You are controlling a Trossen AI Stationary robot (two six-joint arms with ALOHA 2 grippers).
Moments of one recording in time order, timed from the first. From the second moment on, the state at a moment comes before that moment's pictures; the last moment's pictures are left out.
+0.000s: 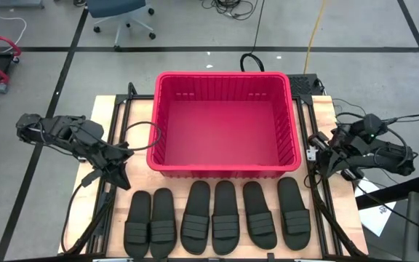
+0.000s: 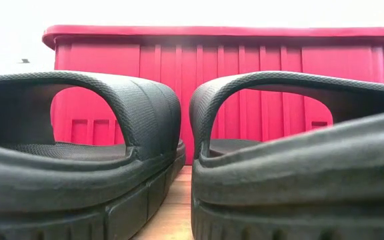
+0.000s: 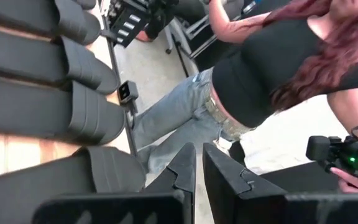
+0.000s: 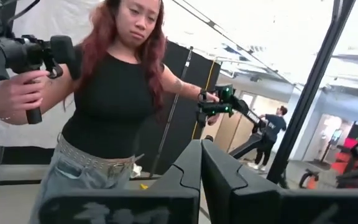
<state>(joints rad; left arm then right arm) -0.28 0.73 1.05 -0.73 0.55 -0.64 -0.16 0.34 0.56 0.26 -1.07 0.12</state>
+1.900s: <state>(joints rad) -0.28 0.77 1.05 -0.79 0.50 -0.73 -0.16 0.56 0.98 -0.77 -0.60 0.30</state>
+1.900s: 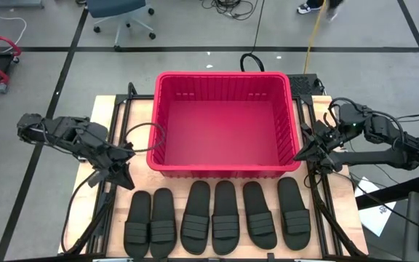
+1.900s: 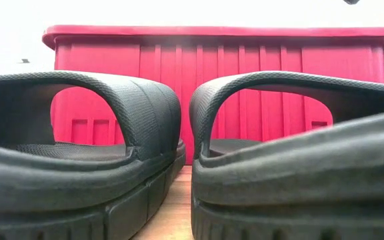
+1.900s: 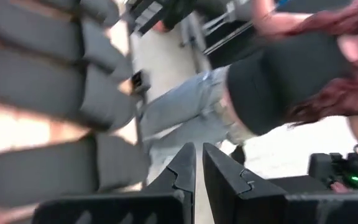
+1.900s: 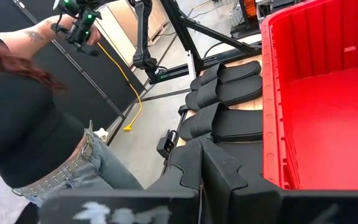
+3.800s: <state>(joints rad) -0.62 1.02 0.89 -0.90 0.37 -0.90 -0.16 0.56 0.98 -0.68 -0.60 0.27</state>
